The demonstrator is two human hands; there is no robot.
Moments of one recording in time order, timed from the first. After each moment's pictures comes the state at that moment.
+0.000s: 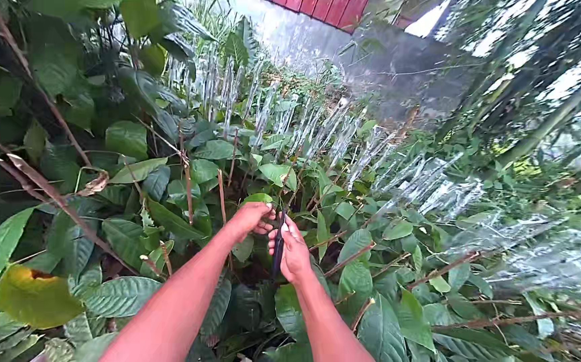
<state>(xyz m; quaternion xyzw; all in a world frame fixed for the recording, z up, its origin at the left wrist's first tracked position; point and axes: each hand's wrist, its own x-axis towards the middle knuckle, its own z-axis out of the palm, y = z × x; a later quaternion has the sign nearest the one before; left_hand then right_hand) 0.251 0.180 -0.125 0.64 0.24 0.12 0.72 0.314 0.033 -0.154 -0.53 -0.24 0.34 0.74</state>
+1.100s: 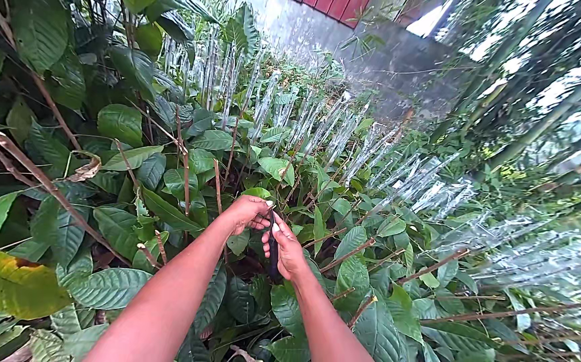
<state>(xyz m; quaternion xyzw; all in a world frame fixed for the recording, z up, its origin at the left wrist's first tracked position) 0.249 0.183 -0.123 0.59 0.26 0.11 0.76 0.320 0.025 -0.162 -0.55 -0.29 0.40 0.67</state>
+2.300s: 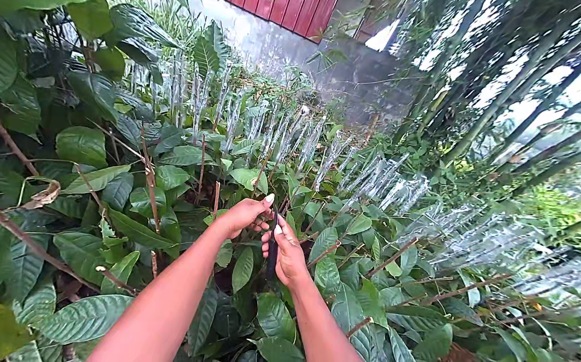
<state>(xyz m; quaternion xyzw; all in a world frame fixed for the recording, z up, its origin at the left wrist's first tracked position) 0.278 0.153 -0.084 0.70 0.11 0.08 0.70 0.328 -0.016 -0.120 -0.52 -0.29 0.30 0.74</state>
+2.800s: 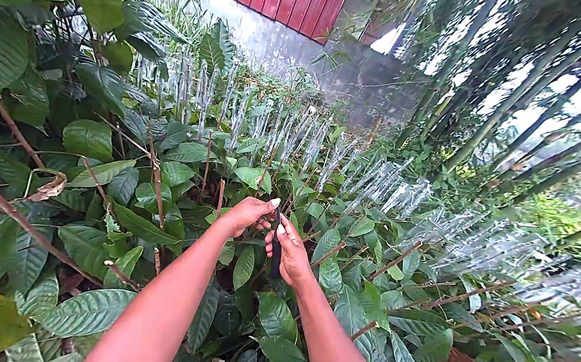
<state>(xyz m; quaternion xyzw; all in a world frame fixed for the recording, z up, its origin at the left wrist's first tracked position) 0.275 0.155 -0.085 0.68 0.12 0.09 0.72 0.331 -0.016 -0.120 -0.54 -0.34 0.29 0.72</state>
